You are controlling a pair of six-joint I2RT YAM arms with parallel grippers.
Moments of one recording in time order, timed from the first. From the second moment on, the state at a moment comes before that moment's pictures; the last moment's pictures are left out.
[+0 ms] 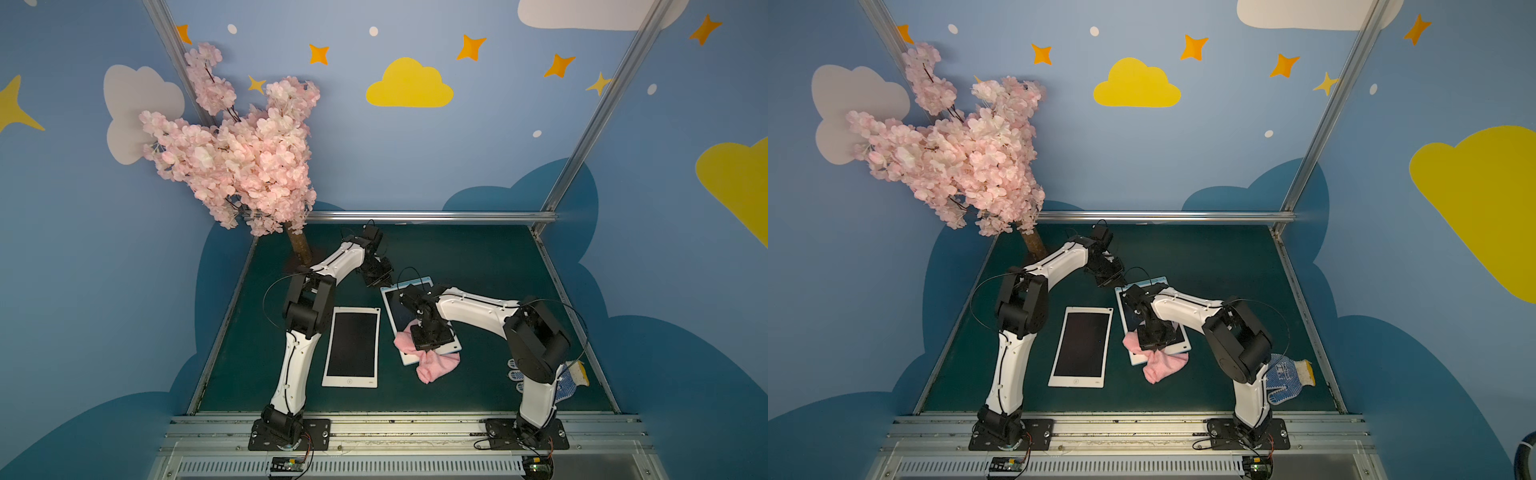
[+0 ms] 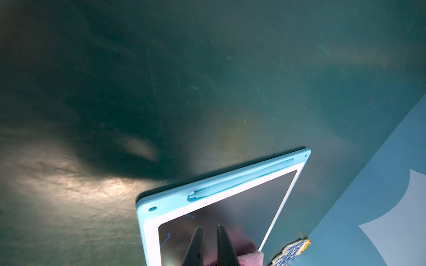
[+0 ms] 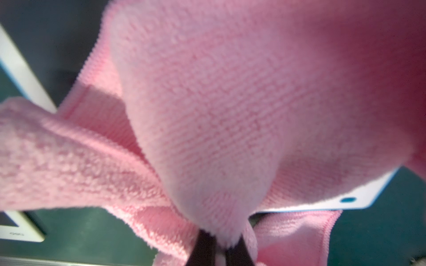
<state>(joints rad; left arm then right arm) -0.37 2.31 1.91 -0.87 0.46 -0.81 0.89 1.91 1.31 -1.02 -0.07 0.61</state>
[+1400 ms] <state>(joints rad) -0.37 2.32 1.91 -0.87 0.46 -0.82 0.84 1.77 1.10 -0.88 -0.04 0.63</state>
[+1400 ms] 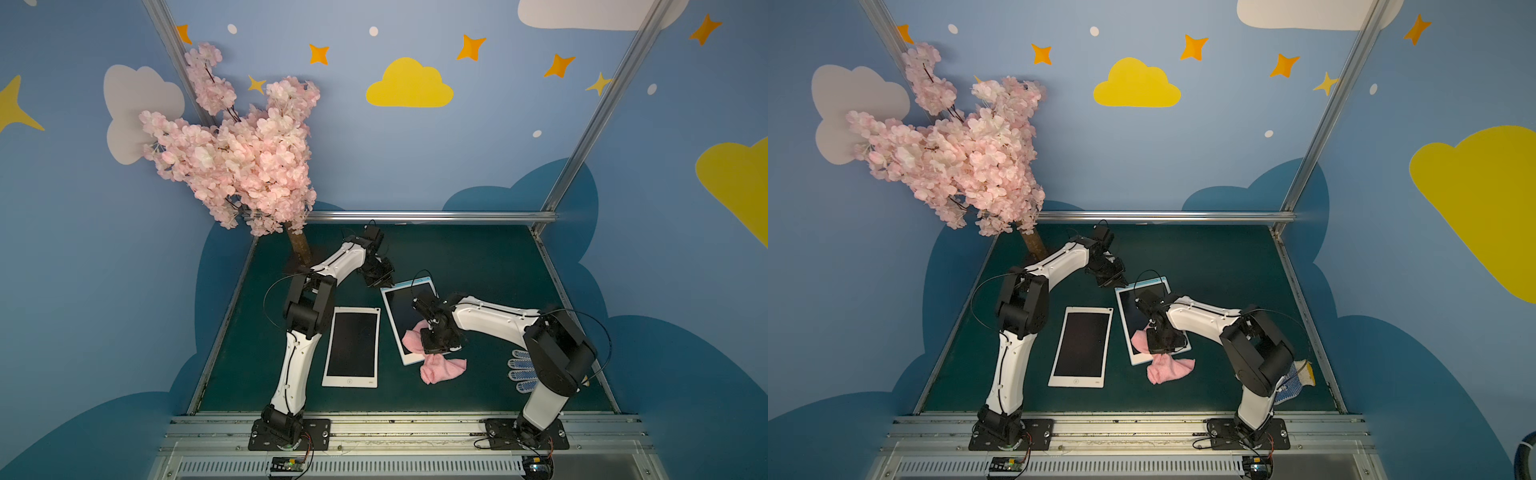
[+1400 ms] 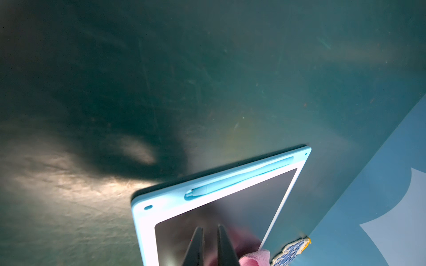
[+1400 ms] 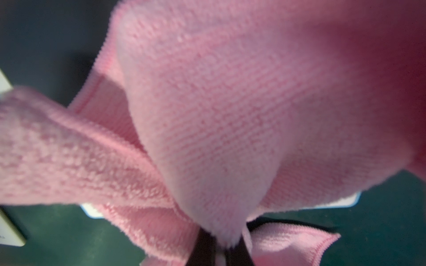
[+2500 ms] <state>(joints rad) -0.37 2.32 1.91 -0.87 0.46 -0.82 0.70 1.66 0.99 -0.95 0.04 0.63</state>
